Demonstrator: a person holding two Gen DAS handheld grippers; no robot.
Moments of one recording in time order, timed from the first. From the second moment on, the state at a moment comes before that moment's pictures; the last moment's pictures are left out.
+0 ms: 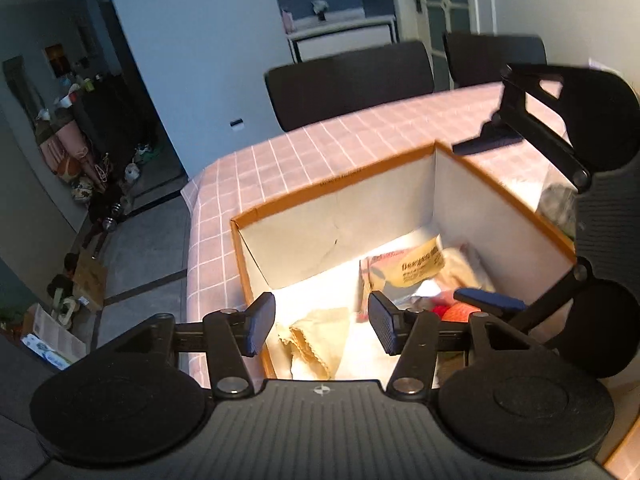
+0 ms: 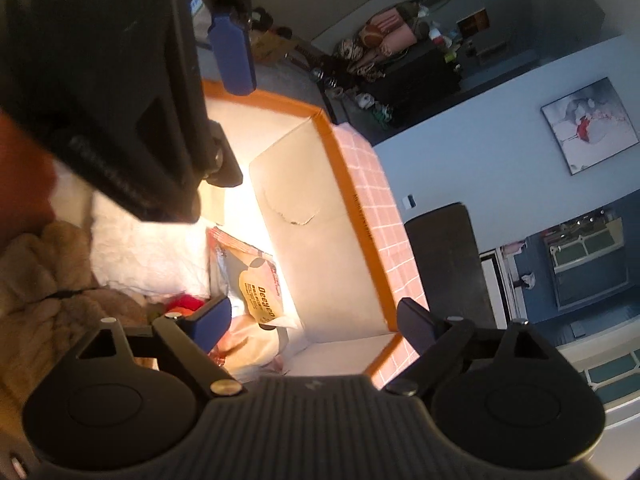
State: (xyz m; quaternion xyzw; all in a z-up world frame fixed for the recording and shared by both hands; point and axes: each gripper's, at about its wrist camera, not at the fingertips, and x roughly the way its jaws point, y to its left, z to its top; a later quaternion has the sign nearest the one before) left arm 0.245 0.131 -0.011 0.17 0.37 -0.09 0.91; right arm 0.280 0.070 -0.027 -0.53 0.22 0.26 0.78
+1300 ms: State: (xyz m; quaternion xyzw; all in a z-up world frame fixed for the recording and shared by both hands) left arm 0.081 0.004 0.005 -0.07 0.12 -0.16 0.98; right arm 0.094 -0.211 -0.035 -0.14 0.12 0.11 0.98
